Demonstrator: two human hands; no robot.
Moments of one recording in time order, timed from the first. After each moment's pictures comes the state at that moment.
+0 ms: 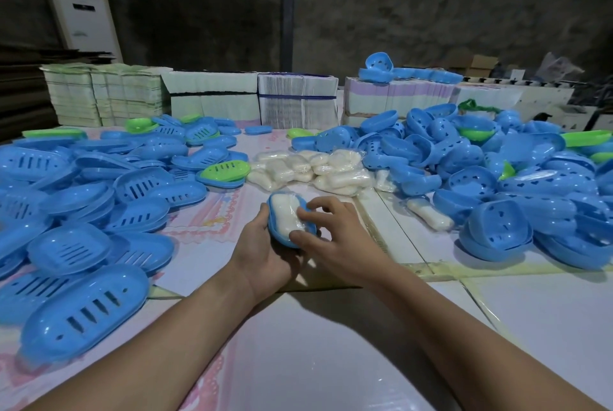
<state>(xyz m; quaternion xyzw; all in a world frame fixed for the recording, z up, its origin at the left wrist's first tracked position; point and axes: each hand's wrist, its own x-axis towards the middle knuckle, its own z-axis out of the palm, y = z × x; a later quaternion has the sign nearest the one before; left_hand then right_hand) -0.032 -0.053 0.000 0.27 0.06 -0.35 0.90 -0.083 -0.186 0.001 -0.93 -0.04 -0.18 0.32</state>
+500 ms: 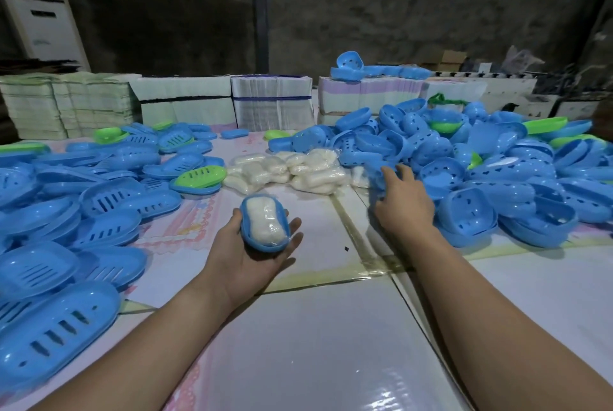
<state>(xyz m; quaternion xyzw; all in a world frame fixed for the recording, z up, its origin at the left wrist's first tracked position) -0.025 -0.055 -0.010 0.37 0.05 -0.34 0.86 -0.073 -0.311 0.013 -0.92 0.29 -0.24 0.07</state>
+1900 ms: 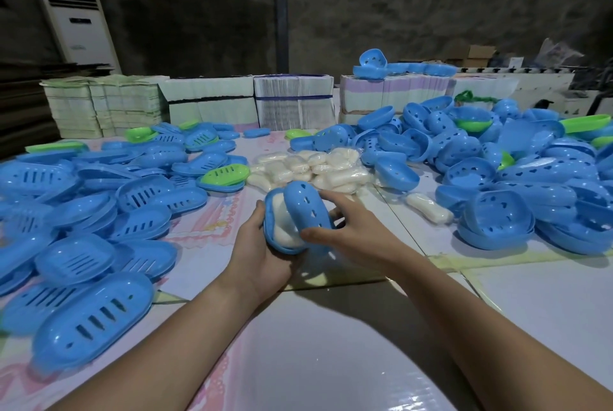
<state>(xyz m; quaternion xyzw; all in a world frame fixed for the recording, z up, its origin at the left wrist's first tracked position) -0.025 -0.050 -0.006 0.27 -0.02 -0.37 0.89 -0.087 -0.205 0.015 -0.89 0.04 -0.11 0.44</state>
